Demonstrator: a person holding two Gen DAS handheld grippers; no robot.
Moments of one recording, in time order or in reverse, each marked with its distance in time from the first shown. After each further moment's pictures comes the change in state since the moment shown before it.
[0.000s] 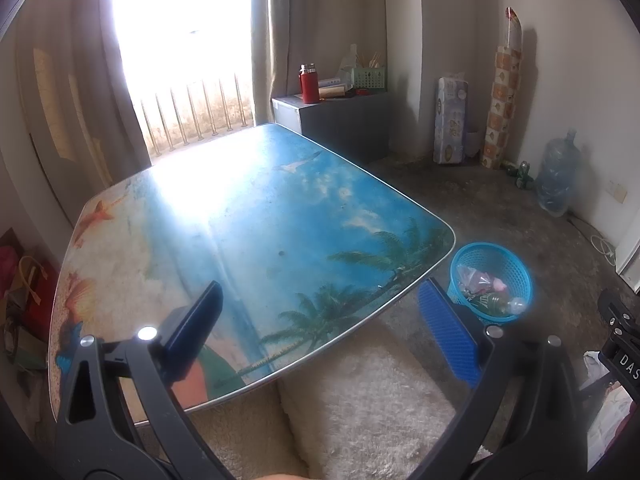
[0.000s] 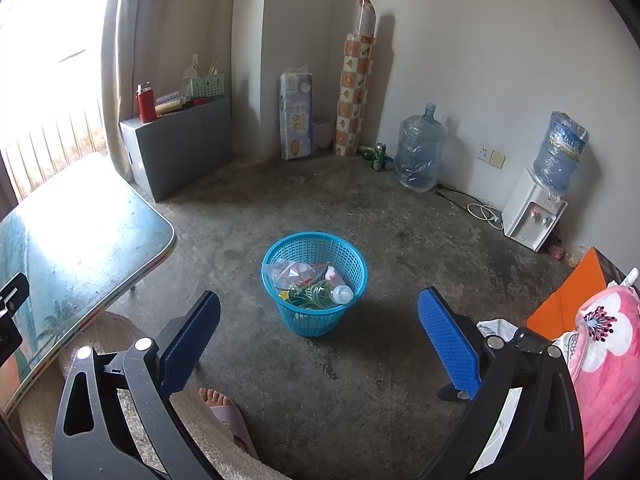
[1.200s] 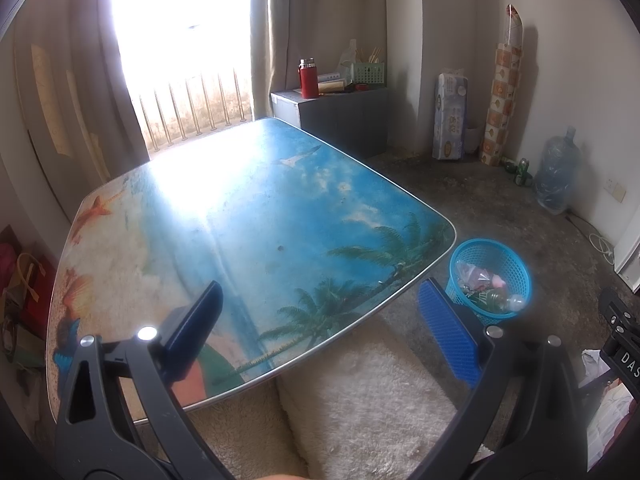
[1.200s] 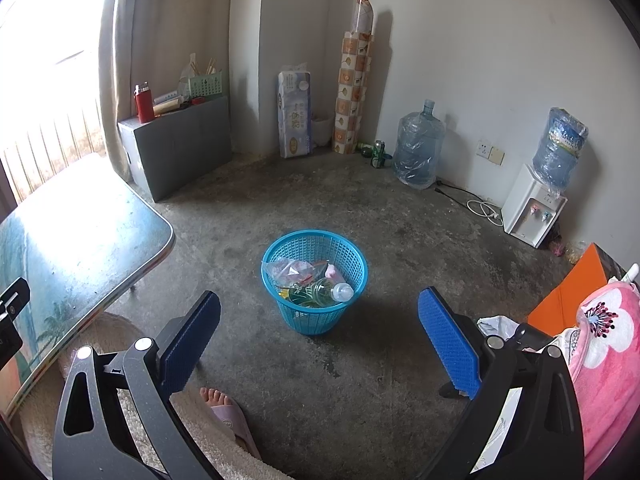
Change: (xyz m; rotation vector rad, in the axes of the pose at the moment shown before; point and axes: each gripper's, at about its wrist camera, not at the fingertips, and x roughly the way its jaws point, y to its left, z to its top) left arm 0.002 0.002 -0.003 0.001 0.011 -0.007; right arm -0.005 -0.003 -0.002 0.011 0.004 -0.006
